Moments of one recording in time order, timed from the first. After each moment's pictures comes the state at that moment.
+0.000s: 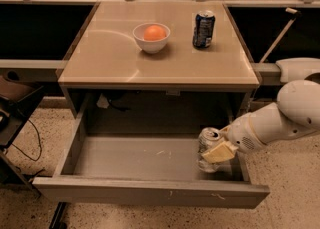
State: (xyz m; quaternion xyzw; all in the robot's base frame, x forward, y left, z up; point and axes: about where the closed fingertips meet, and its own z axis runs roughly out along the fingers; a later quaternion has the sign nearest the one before) arm 0.460 -0.152 0.697 -0.45 0.83 0.24 0.22
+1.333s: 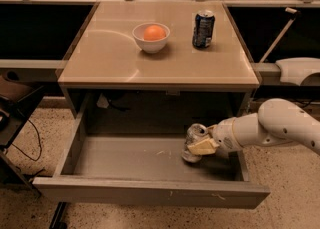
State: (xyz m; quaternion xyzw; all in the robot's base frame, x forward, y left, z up) arm 0.518 -0.125 0.644 -0.40 0.83 0.27 0.29
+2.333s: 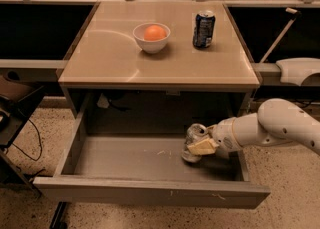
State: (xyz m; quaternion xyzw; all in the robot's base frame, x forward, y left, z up) arm 0.518 -0.125 0.643 -0.40 0.83 0.27 0.29
